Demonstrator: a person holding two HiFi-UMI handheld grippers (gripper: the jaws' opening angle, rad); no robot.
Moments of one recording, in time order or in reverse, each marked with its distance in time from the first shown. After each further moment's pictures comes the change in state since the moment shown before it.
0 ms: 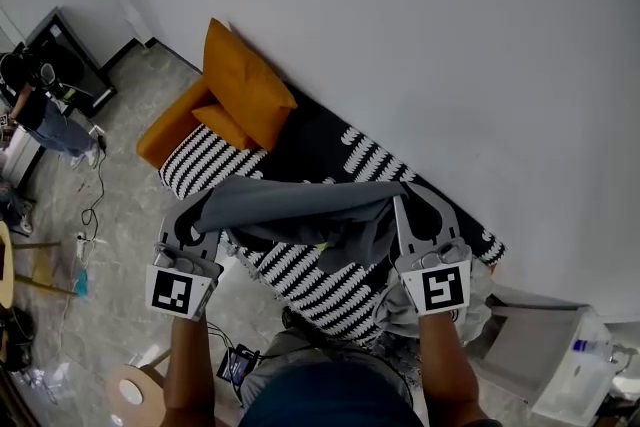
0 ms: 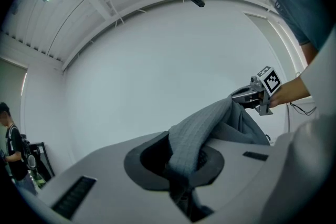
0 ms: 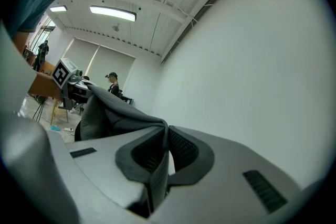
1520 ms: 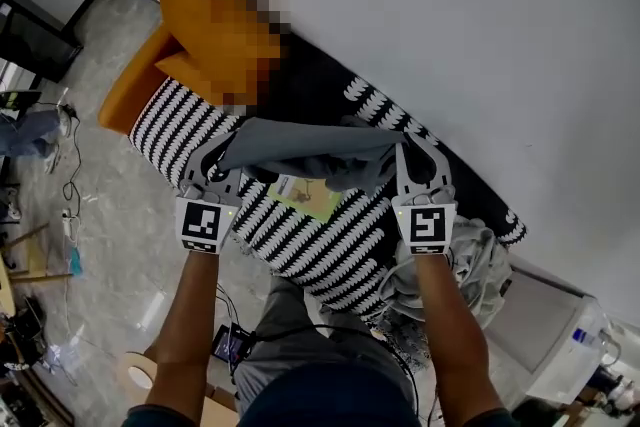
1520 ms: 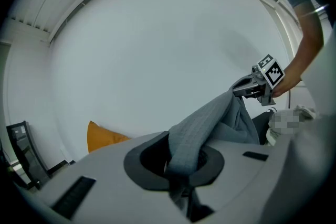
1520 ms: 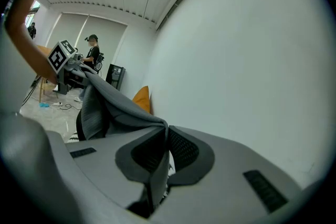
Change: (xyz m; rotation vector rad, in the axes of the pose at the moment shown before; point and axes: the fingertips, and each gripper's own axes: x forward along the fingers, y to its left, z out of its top) left arm 0.197 0.013 -0.231 -0.016 0.189 -0.099; right arm 0.140 -0.035 -0.257 -0.063 0.276 -0.057
